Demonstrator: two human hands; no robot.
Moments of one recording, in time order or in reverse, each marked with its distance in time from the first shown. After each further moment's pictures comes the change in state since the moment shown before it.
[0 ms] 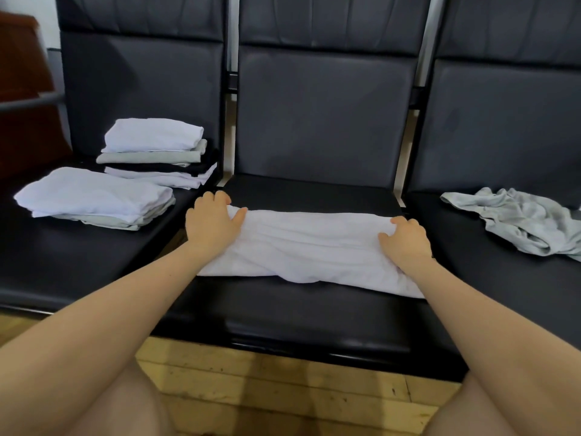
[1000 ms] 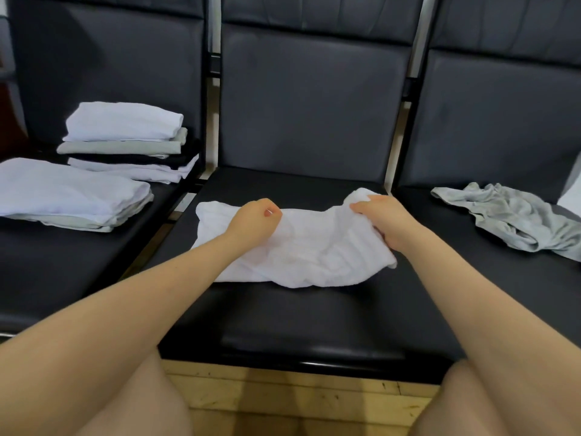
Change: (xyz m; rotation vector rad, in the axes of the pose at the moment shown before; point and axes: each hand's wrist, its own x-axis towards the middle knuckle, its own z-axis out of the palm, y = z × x) left_hand 0.008 0.061 0.025 -0.495 -0.432 0.062; right_hand -0.007 -0.068 -0.034 0.772 -0.301 0.187
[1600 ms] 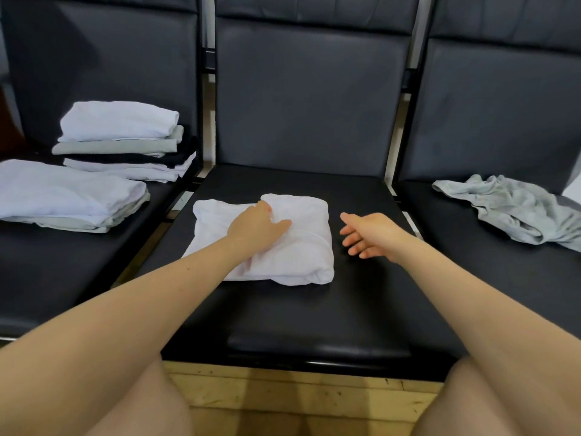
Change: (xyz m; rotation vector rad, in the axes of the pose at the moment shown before) left_hand 0.001 -0.002 0.015 0.207 -0.059 -0.107; right_hand -0.009 0.019 0.008 -0.307 -0.148 0.154
